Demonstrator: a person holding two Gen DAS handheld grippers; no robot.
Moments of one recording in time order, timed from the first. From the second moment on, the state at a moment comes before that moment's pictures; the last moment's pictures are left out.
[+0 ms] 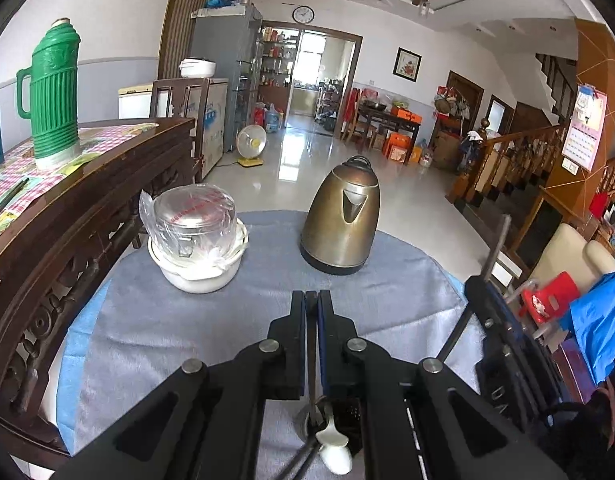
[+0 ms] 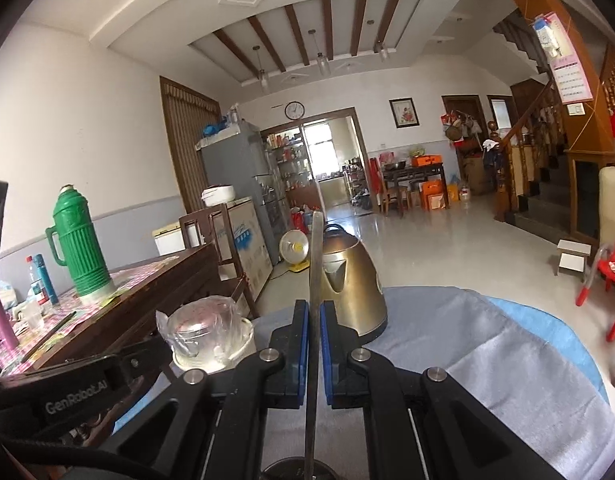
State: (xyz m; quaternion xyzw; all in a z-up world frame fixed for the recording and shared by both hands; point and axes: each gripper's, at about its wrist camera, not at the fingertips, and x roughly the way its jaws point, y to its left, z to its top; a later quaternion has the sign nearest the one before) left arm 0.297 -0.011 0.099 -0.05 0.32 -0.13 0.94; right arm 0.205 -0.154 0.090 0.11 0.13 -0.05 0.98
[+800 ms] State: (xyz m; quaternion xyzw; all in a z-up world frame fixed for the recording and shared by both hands) left arm 0.302 -0.010 0.095 -0.05 0.37 -0.17 0.91; right arm 0.226 -0.152 0.071 0.12 0.21 -0.02 0.97
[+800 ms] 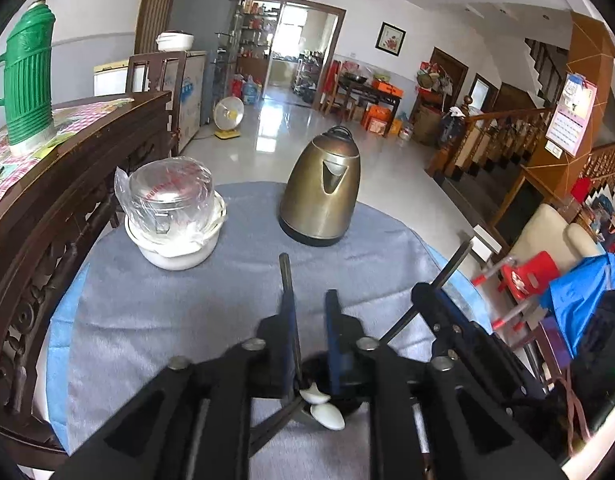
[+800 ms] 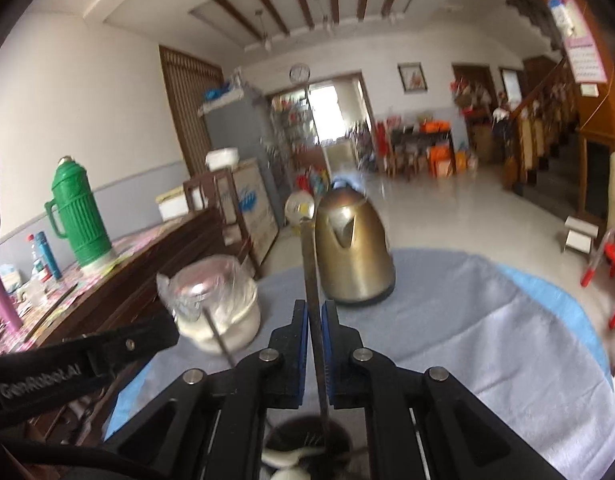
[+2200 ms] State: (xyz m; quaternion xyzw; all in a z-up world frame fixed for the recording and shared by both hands) left arm 0.037 0.053 0.133 0.10 0.20 -0.01 0.97; right arm -0.053 -0.148 0.118 0.12 0.25 -0.02 0.96
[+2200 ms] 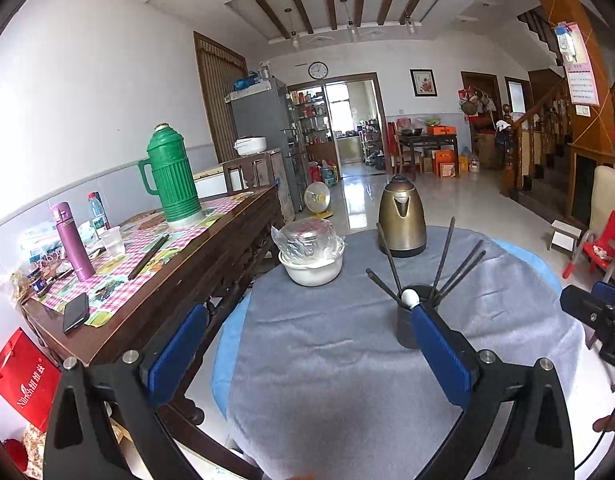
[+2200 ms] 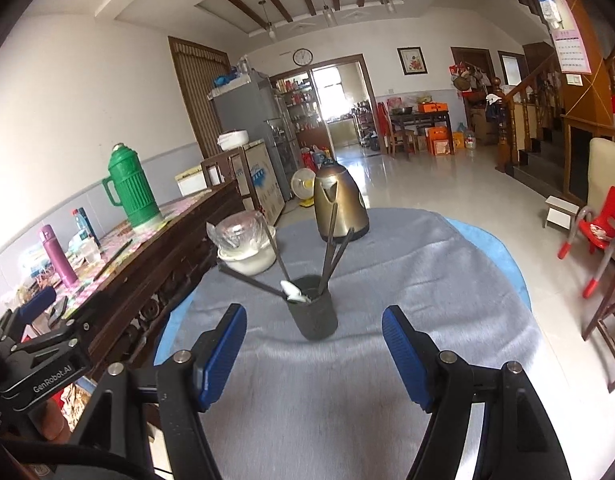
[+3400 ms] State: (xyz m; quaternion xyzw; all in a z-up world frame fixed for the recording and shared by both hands) left arm 0.004 0.076 0.092 0.09 0.28 0.00 0.96; right arm -0.104 -0.113 0.085 0.10 0.28 -0.07 0.95
